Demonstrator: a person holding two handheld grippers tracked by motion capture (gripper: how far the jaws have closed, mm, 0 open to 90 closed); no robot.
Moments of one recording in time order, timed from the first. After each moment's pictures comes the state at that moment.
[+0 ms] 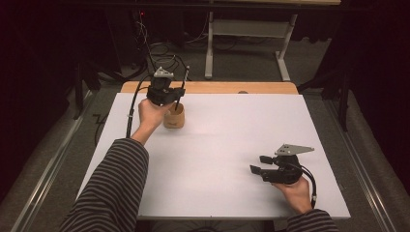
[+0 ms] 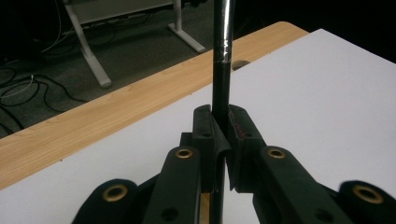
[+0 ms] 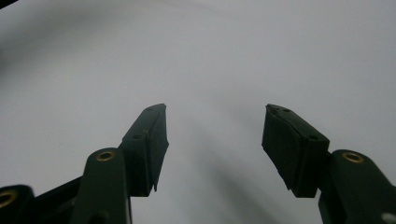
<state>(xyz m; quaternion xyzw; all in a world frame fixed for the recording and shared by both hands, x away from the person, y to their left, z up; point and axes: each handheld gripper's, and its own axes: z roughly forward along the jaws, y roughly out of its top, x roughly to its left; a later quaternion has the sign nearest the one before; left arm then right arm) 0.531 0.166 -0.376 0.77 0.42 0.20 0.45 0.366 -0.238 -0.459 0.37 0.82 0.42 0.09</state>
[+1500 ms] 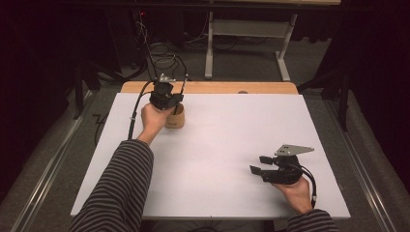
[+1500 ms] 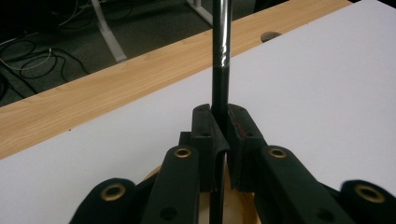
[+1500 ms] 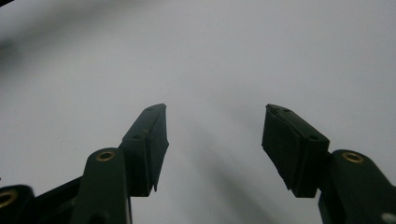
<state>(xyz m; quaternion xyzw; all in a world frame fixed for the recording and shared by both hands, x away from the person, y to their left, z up) 0.543 0.164 -0.408 0.77 0.45 0.20 0.41 0.365 -0.238 -0.458 0.37 0.82 0.42 0.09</state>
